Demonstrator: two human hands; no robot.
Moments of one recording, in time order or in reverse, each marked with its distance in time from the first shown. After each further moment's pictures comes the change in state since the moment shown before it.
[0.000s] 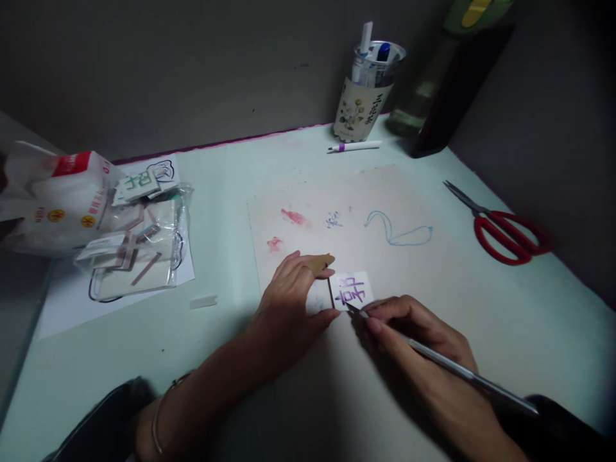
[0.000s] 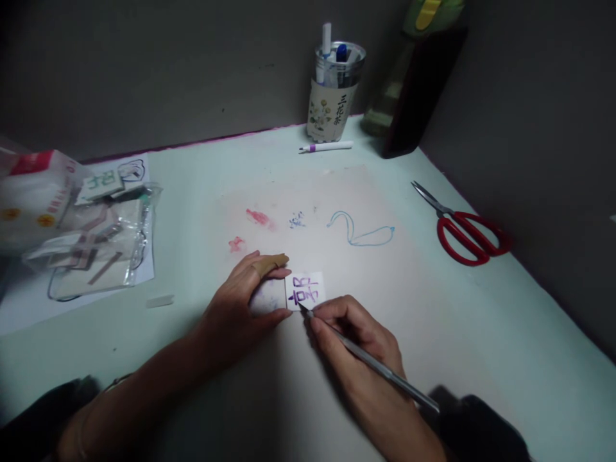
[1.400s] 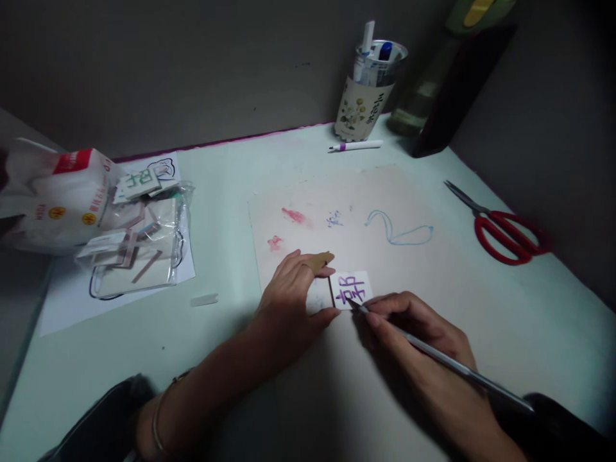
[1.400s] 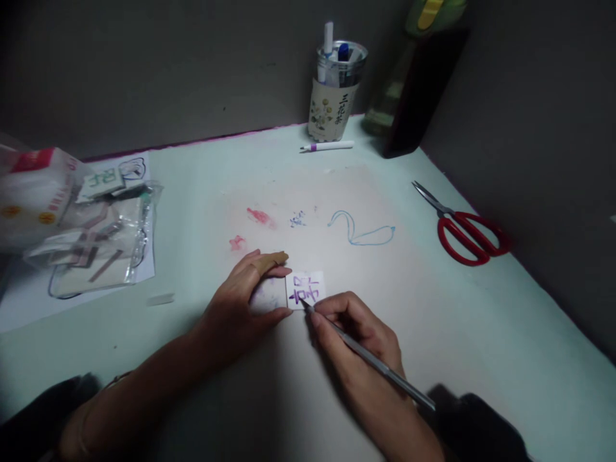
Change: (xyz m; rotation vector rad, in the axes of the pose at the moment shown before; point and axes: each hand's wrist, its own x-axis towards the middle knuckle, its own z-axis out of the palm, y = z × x) left_hand 0.000 0.001 0.000 0.000 0.004 -0.007; right_hand 0.000 0.000 0.002 0.010 0.026 -0.010
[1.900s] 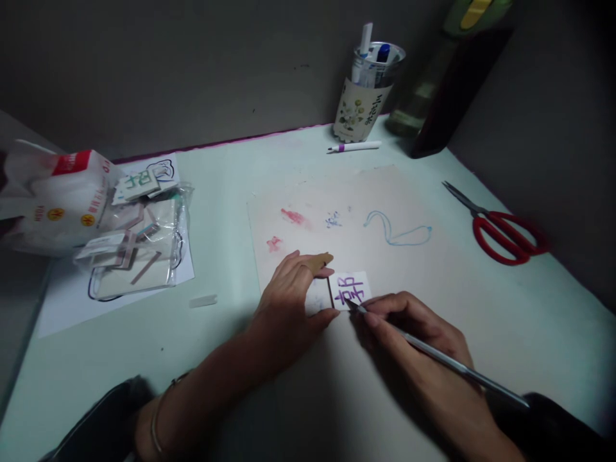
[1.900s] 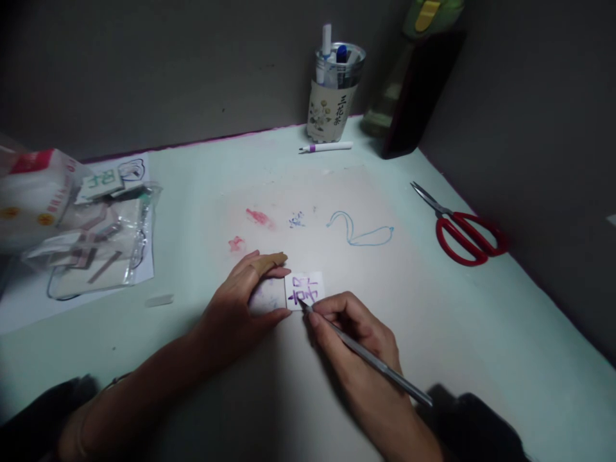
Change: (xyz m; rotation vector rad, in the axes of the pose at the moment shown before) left_hand 0.000 -0.001 0.001 0.005 0.005 0.006; right_hand 0.001 -0.002 0.002 0.001 0.004 0.029
